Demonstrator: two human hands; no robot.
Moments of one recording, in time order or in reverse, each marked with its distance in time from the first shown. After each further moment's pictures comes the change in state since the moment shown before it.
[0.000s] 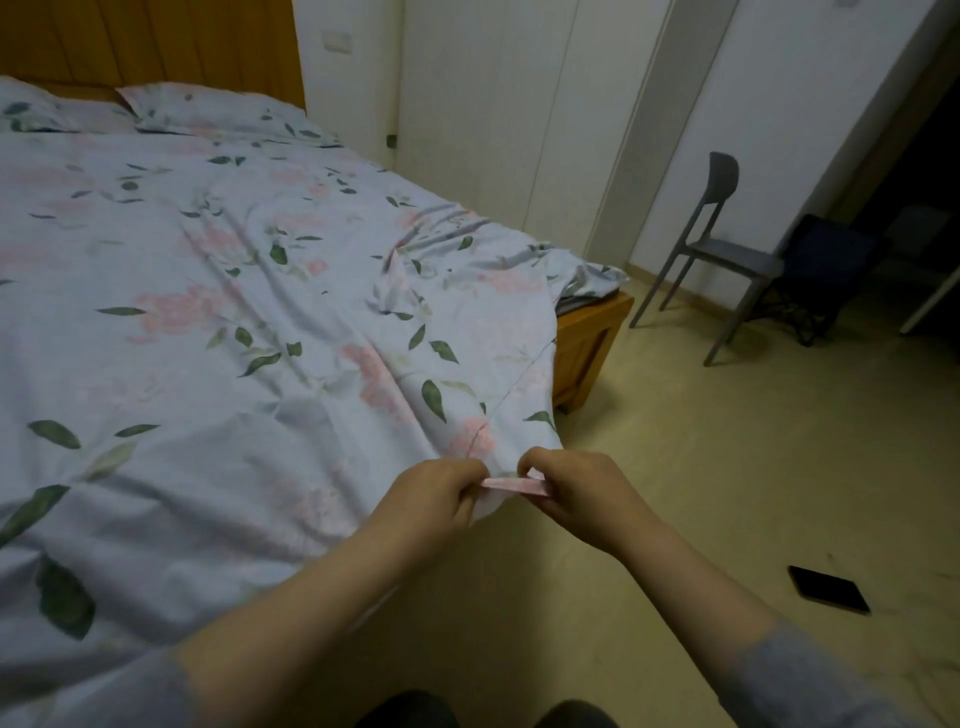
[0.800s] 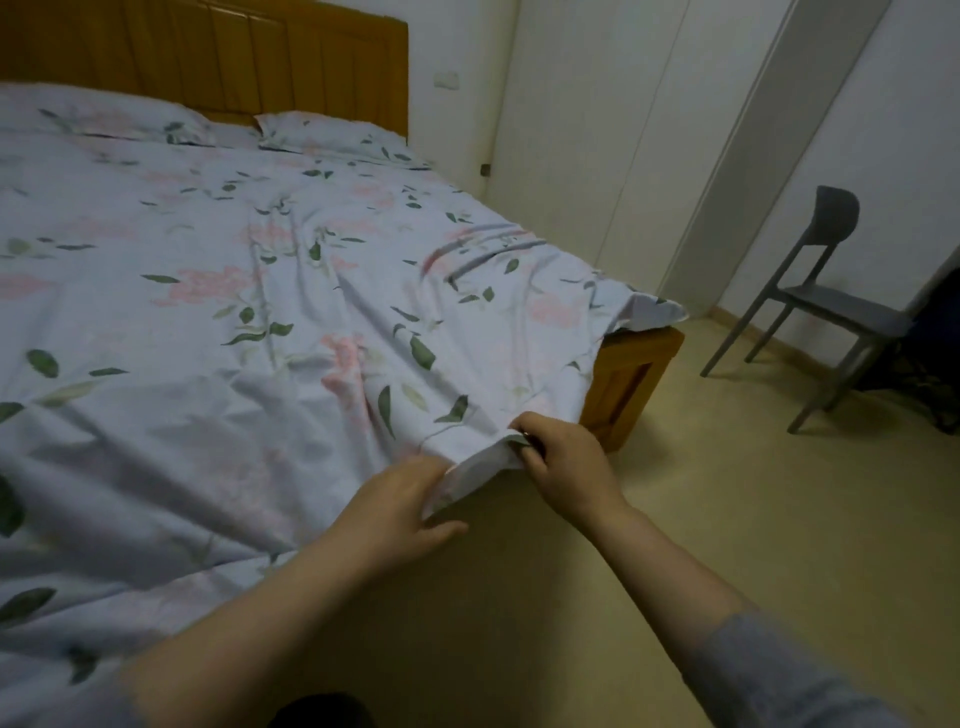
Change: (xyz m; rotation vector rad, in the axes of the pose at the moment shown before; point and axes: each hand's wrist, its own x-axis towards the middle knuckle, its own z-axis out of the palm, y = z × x) left_hand 0.049 0.046 0.079 0.212 0.039 -0.334; right_hand 0.035 0.117 0.001 0.287 0.116 -0.129
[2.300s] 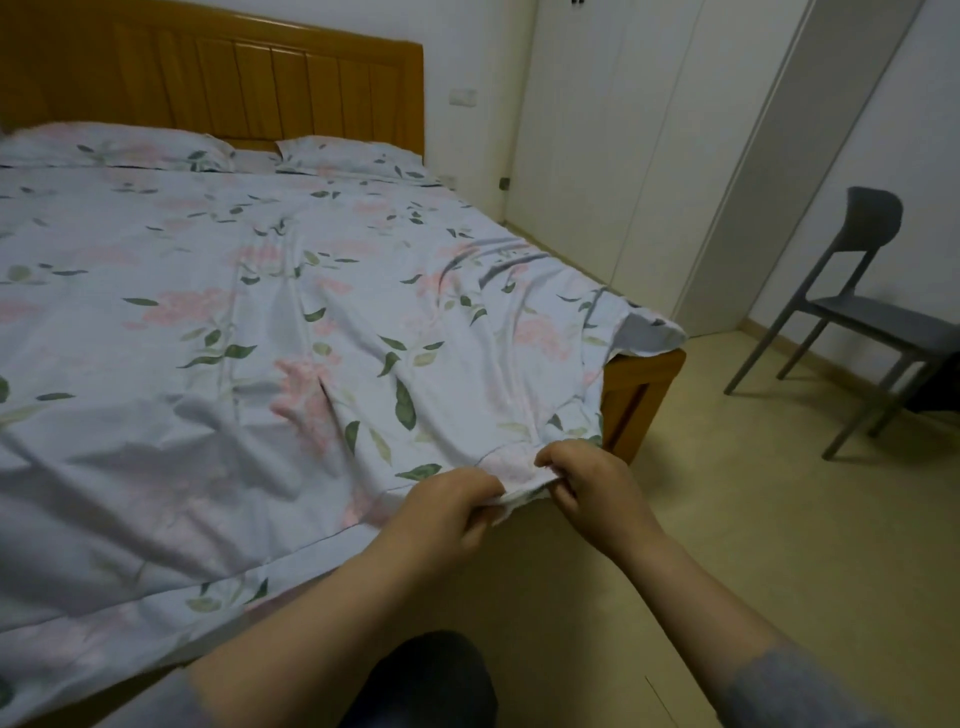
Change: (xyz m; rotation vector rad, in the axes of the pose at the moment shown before) left_hand 0.085 0.105 0.042 -0.048 0.175 0.147; right_hand -0.010 0.131 -0.040 -0.053 -0.008 -0.102
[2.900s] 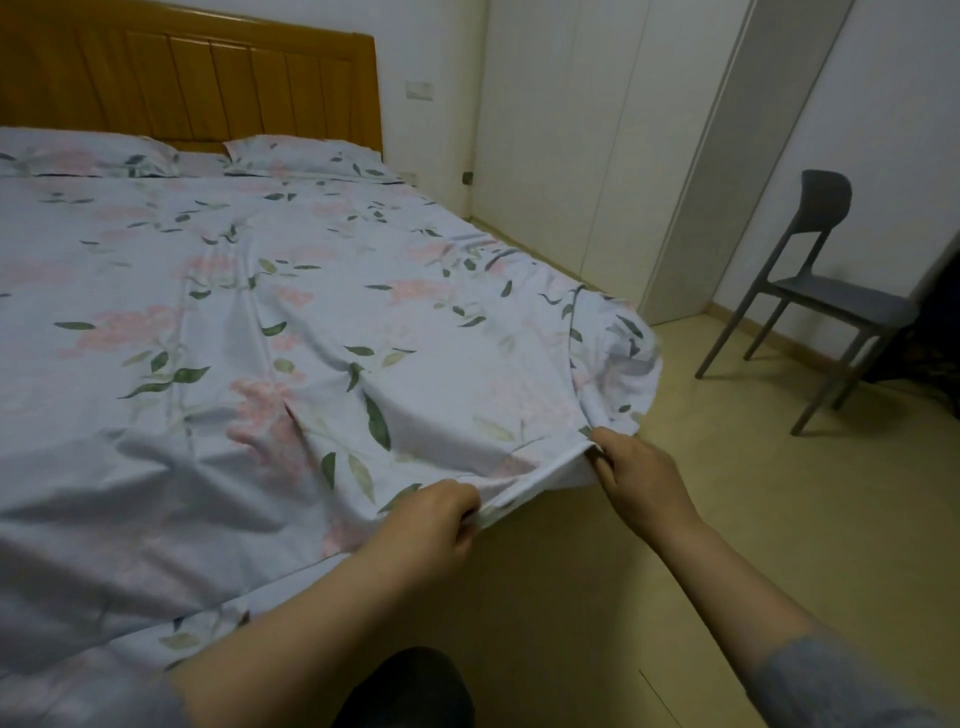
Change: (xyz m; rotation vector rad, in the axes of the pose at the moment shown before) left_hand 0.025 -0.015 0.012 0.045 -0.192 -0.108; right_hand 0.003 0.052 -0.017 -0.150 0.072 0.240
